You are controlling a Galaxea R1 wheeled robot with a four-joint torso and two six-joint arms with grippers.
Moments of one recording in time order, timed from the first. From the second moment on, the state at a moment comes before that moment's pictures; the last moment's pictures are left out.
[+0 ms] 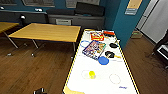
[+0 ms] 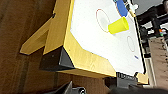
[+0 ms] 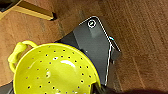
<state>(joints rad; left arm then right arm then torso) 0.66 1.90 -1.15 0.10 0.12 -0.47 -1.55 2.08 -1.51 0.11 0.39 0.07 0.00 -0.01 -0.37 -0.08</state>
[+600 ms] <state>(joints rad) 0.50 2.04 -1.24 0.10 0.23 -0.80 -1.53 2.08 -1.51 0.11 0.38 0.08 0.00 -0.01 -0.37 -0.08</state>
